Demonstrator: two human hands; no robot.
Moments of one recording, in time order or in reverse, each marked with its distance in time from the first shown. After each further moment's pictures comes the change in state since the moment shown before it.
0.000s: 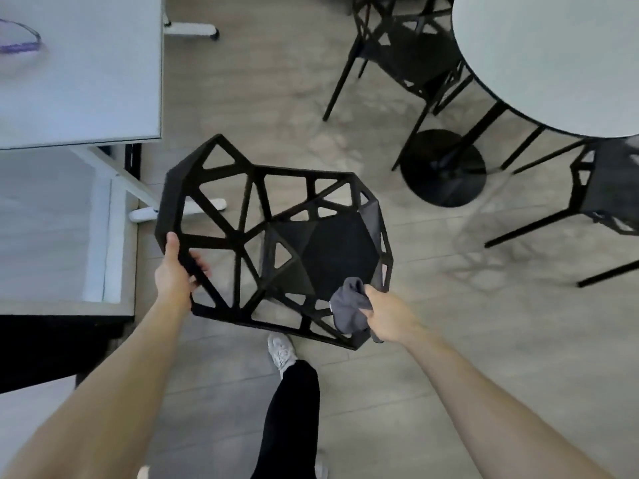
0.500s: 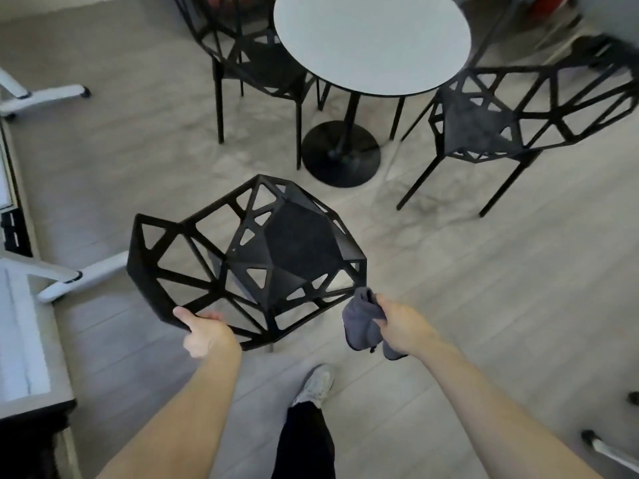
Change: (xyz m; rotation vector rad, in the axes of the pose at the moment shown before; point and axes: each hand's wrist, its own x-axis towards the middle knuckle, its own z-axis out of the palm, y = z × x) left_hand -0.196 -0.153 0.154 0.011 0.338 -0.133; right_hand -0.181 0.182 0.015 0.276 0.164 0.251
